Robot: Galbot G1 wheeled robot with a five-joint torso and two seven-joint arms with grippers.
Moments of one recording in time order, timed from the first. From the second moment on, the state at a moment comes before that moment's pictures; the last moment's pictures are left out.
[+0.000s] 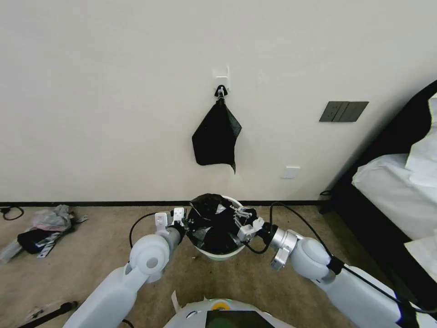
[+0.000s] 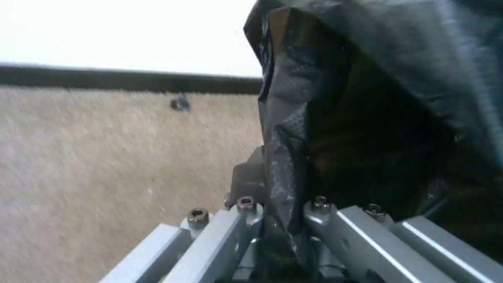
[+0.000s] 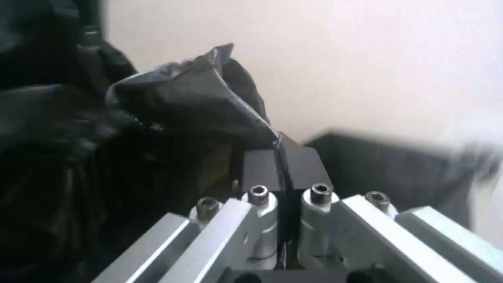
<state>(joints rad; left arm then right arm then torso) 1.17 -0.94 -0.13 -2.27 -1.22 0.63 -0.78 -1.19 0.66 0.05 2.18 -0.46 0.15 0.02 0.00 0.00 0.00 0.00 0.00</state>
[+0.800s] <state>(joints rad) 1.32 -0.87 -0.15 -2.34 -0.68 0.52 -0.36 -1.04 0.64 0.04 2.09 0.36 -0.24 0.14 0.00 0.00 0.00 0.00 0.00</state>
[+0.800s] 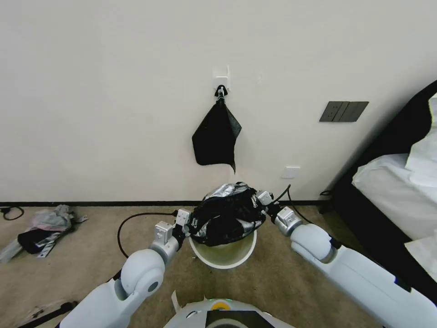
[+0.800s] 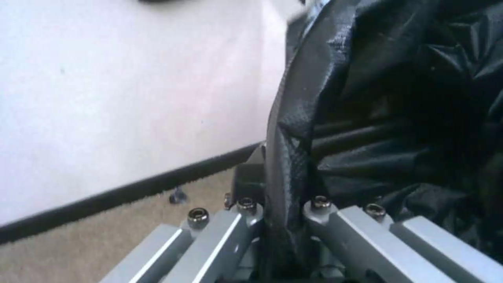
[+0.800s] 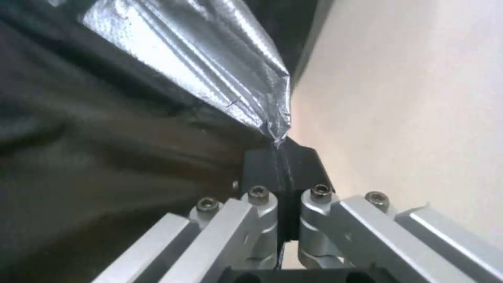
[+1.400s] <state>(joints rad) 1.33 -0.89 -0.17 -2.31 -0.62 0.43 -0.30 -1.11 0.56 0.05 1.98 0.20 -0.10 -0.02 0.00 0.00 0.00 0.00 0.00</state>
